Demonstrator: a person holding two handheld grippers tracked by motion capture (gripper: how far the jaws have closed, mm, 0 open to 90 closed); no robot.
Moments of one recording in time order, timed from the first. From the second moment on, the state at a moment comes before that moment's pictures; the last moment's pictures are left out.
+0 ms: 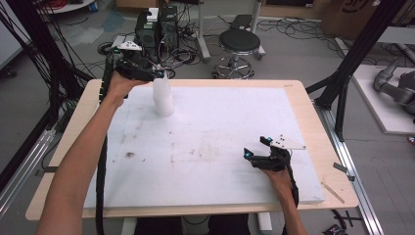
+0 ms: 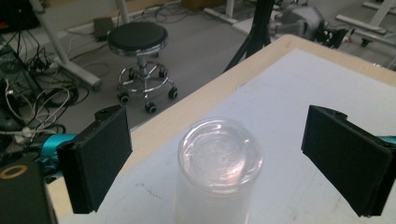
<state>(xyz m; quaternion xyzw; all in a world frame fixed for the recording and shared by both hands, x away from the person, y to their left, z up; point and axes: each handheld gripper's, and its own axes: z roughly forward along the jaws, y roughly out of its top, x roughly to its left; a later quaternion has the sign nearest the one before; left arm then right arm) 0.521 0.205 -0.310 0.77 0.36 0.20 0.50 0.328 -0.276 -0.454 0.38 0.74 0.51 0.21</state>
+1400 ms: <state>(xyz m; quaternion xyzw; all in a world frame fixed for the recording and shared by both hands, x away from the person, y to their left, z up) 0.538 0.172 -0.345 0.82 0.40 0.16 0.38 0.330 -0.276 -0.455 0.38 0.74 0.51 0.21</state>
